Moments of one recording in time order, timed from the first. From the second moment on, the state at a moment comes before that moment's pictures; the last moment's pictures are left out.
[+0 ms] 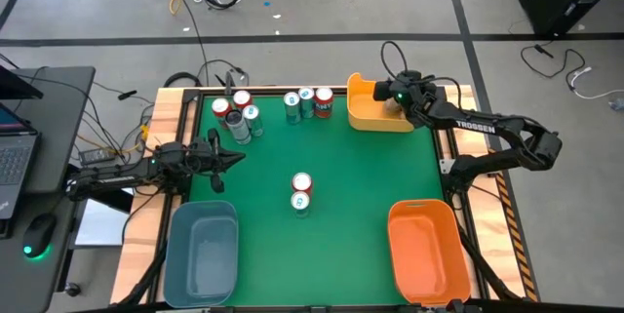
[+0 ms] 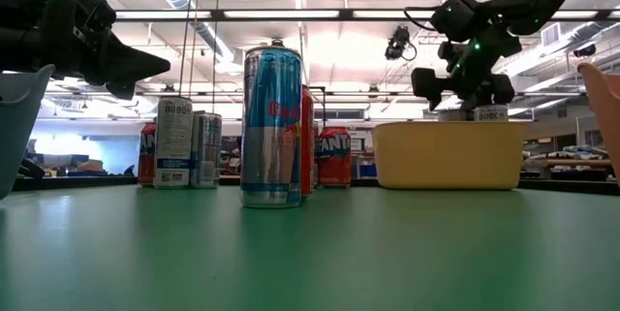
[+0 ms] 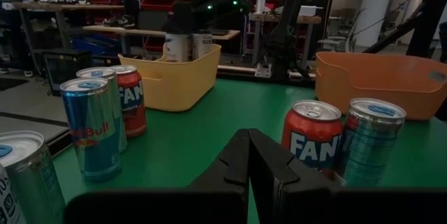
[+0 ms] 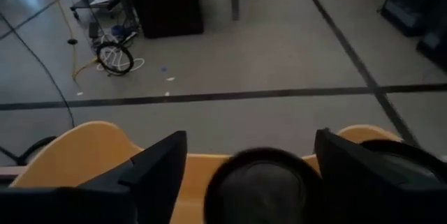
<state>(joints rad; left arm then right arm) 0.14 0.04 0.01 0.03 -0.06 -0.06 -0.68 1.26 0.67 -0.02 0.74 0.55</state>
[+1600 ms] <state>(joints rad) 0.14 0.68 0.73 -0.53 -0.34 -0.18 -0.27 1.19 0.82 0.05 0.58 0.06</state>
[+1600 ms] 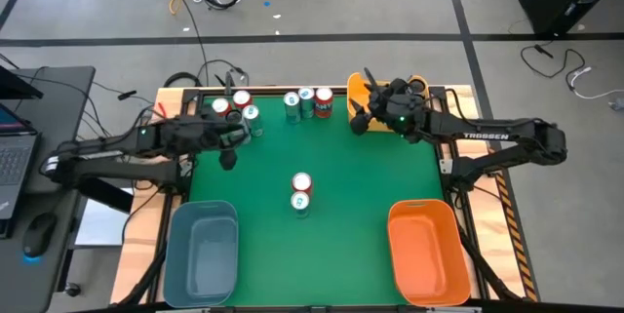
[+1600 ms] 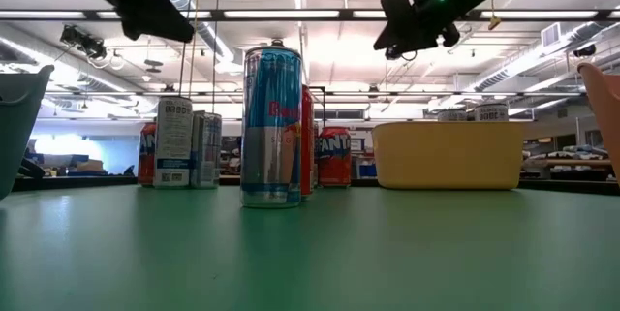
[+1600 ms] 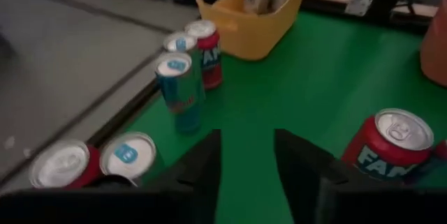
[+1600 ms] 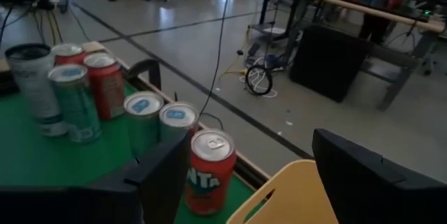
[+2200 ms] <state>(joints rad) 0.28 0.92 0.89 -0.92 -0.45 -0.38 -0.26 1.23 0.82 0.06 0.52 0.06</state>
